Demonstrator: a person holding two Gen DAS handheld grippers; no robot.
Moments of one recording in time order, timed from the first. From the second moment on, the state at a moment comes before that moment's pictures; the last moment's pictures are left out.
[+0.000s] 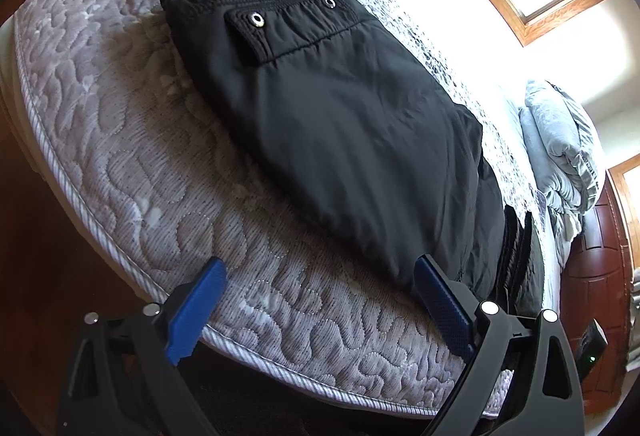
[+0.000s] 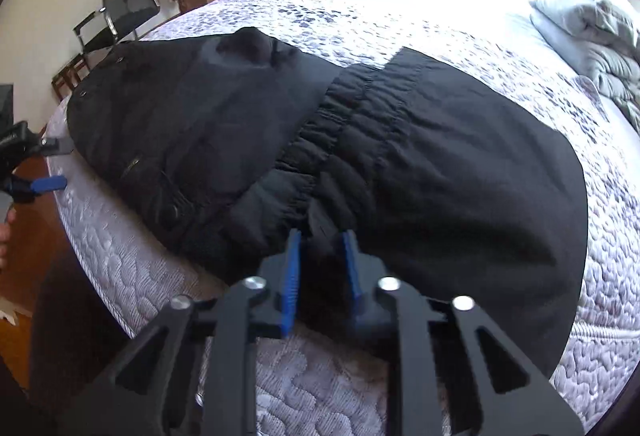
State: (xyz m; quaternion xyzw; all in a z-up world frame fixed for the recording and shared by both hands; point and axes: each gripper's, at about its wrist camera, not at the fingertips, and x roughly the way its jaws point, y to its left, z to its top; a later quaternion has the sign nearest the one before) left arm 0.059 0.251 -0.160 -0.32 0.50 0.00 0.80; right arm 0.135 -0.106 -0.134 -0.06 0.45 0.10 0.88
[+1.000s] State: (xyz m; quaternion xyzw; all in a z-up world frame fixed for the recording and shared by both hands) left arm 0.085 0.363 -0.172 -0.51 0.40 0.04 0.76; right arm 0.091 -0.164 -0.091 0.06 0.41 0.15 0.90
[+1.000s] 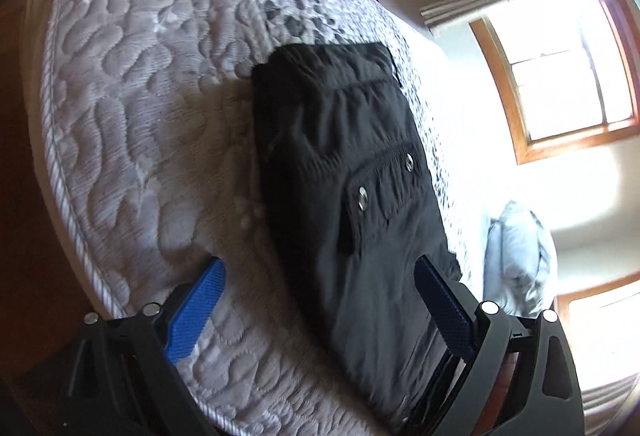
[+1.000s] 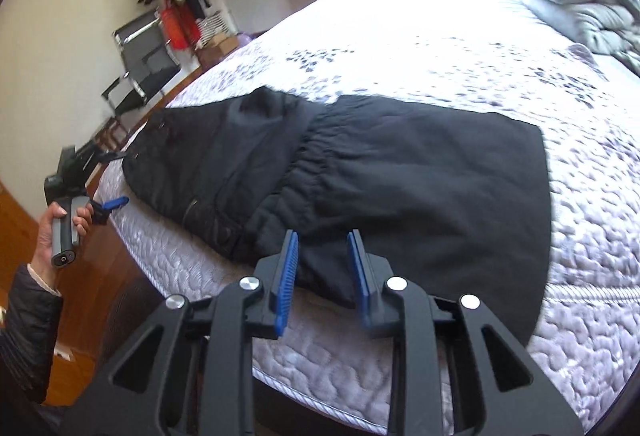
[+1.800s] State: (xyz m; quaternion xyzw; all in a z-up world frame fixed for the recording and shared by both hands) left arm 0.140 0.357 -0.197 -0.56 0.36 -0.03 0.74; right arm 0.095 -0.175 -0.097 0.05 0.42 0.10 0.90
